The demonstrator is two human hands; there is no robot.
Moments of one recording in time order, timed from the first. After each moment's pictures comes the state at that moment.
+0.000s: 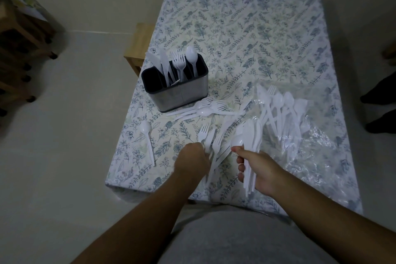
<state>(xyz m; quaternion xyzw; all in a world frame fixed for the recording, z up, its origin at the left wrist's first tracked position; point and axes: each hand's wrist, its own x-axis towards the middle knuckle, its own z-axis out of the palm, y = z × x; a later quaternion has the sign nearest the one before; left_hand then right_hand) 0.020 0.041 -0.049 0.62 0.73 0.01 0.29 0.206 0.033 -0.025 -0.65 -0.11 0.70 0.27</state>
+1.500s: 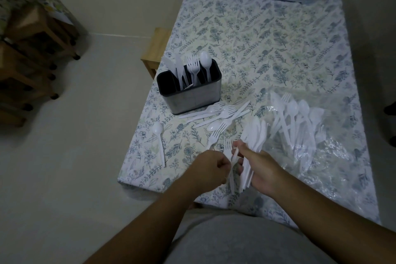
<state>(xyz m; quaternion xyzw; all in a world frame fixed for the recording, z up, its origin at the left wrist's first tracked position) 0.023 0.027 0.016 0.57 0.65 0.07 0.51 0.184 0.049 -0.021 -0.61 -0.14 0.73 0.29</state>
